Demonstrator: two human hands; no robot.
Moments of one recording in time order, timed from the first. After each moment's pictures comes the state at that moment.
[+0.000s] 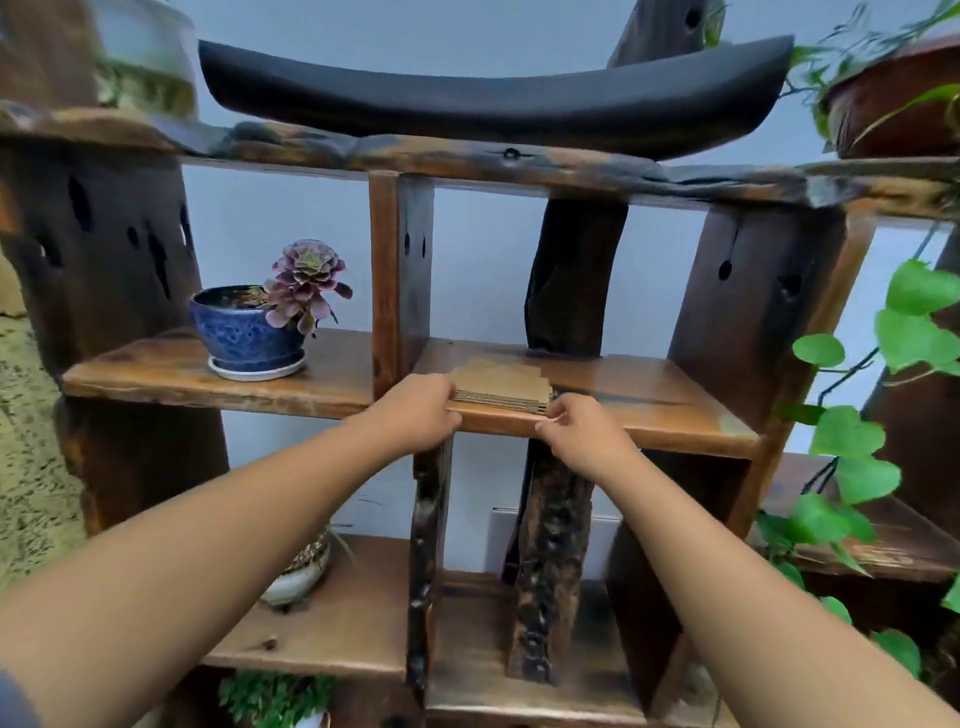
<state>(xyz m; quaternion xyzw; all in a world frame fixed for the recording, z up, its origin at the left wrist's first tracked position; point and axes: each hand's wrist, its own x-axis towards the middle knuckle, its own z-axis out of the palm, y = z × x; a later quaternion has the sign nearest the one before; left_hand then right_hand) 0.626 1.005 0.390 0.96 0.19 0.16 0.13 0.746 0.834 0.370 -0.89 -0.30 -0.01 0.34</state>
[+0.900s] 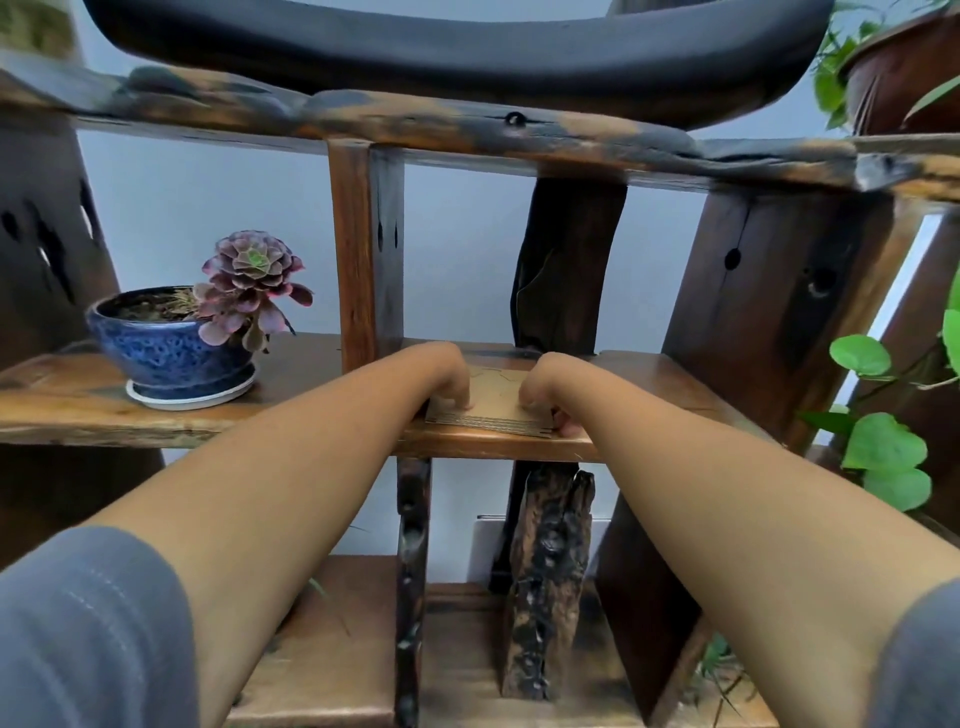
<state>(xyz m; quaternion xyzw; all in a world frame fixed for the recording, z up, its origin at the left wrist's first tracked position) 0.738 1.050 0.433 0.95 0.29 -0.04 0.15 0.801 0.928 0.433 -0.96 -0.16 0.15 0.19</state>
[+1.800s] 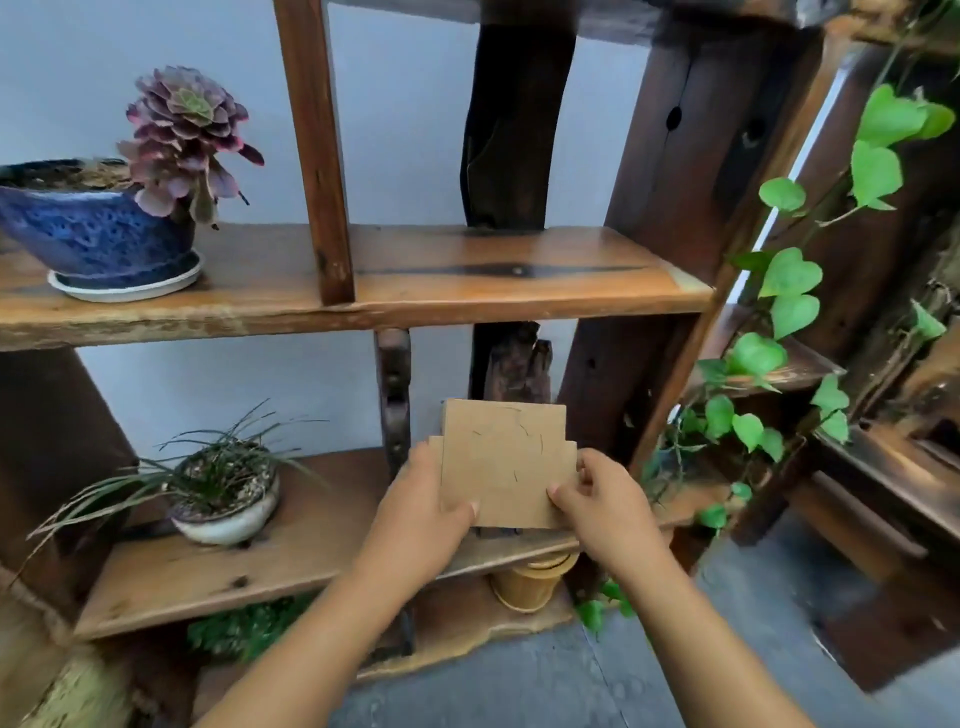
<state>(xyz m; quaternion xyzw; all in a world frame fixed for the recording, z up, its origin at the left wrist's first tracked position) 0.546 0.975 0.233 0.87 0.13 0.11 0.46 0.622 0.792 0.242 -0.91 -0.12 0.01 0.40</state>
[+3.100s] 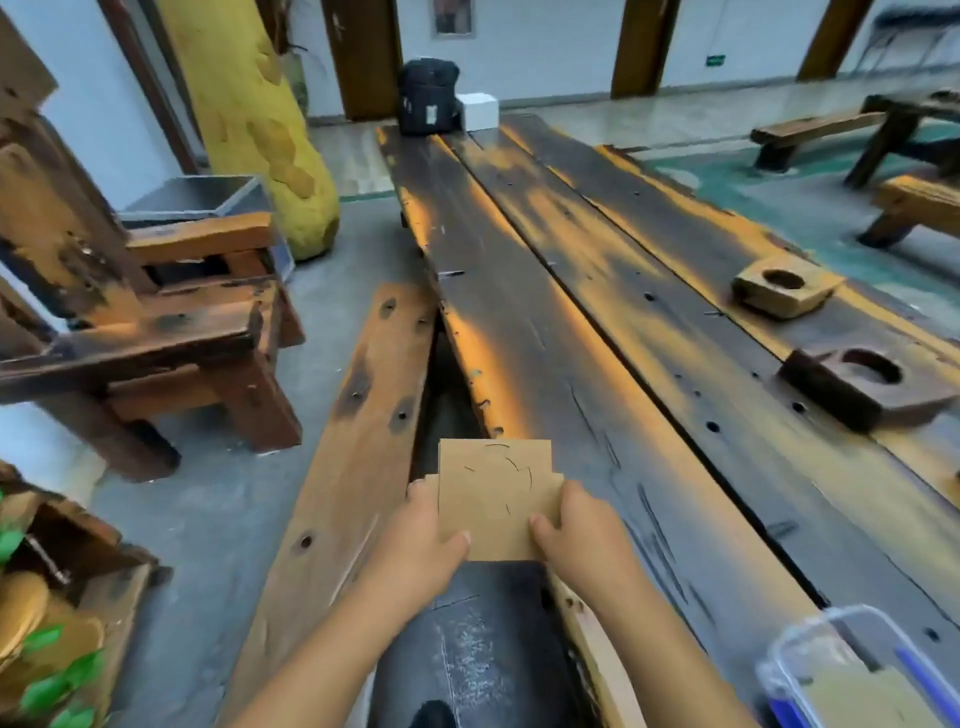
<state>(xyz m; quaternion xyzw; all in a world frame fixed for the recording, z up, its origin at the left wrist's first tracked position) 0.254 0.362 0.149 0.79 -0.47 -0.29 0.26 0.085 0.288 0.138 -0.75 0.60 -0.11 0.26</state>
